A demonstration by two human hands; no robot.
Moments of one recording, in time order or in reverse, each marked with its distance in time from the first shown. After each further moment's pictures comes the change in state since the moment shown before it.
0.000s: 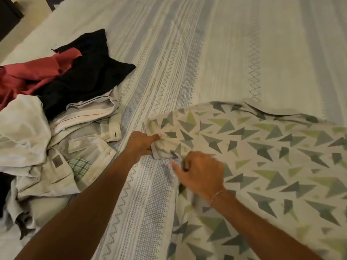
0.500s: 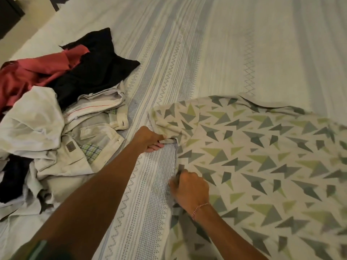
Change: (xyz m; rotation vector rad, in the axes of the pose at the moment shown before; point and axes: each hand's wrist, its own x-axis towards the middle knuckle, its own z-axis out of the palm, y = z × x) left_hand -0.032 -0.002 -0.003 0.289 -0.157 -0.131; right_hand -0.082 -0.039 0.037 -0.011 -0.210 0.171
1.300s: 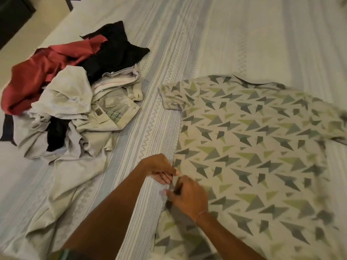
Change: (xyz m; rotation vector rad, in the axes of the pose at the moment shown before) left_hand -0.165 -0.158 0.030 0.310 -0.439 -0.072; right_hand -0.182 0.003 0.054 0.276 -0.081 0.025
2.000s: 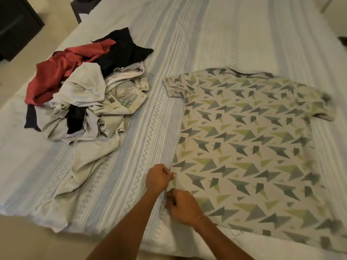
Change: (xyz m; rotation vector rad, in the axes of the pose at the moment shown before) left_hand -0.045 -0.129 0.102 0.026 0.712 0.256; right_hand -0.116 -0.003 0.062 0.080 -0.226 -0.196
